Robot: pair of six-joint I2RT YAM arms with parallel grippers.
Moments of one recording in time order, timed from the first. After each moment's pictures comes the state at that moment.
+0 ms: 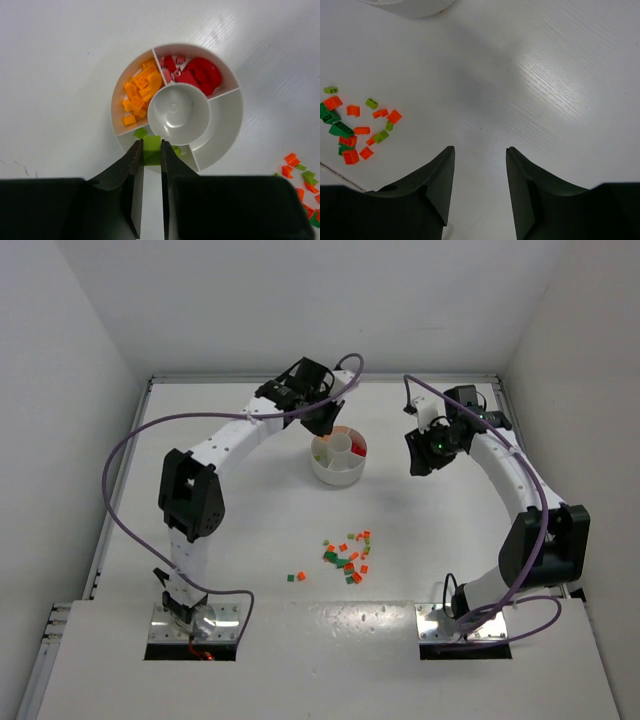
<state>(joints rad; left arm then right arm) -0.57 1.99 1.91 -0.68 0.16 0.17 0.09 1.53 1.25 -0.84 -0.33 -0.40</state>
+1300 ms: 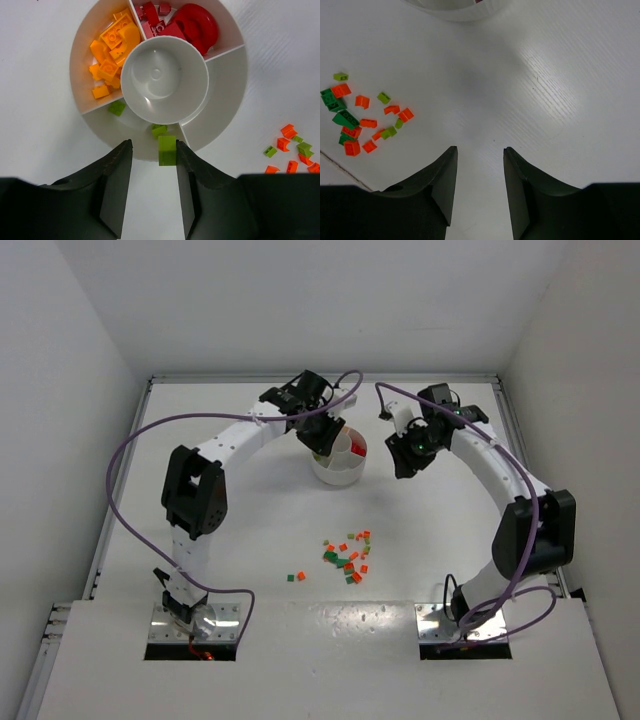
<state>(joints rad) -0.55 2.04 1.85 -0.77 0.22 0.16 0.21 1.60 1.31 -0.87 -0.33 -0.45</state>
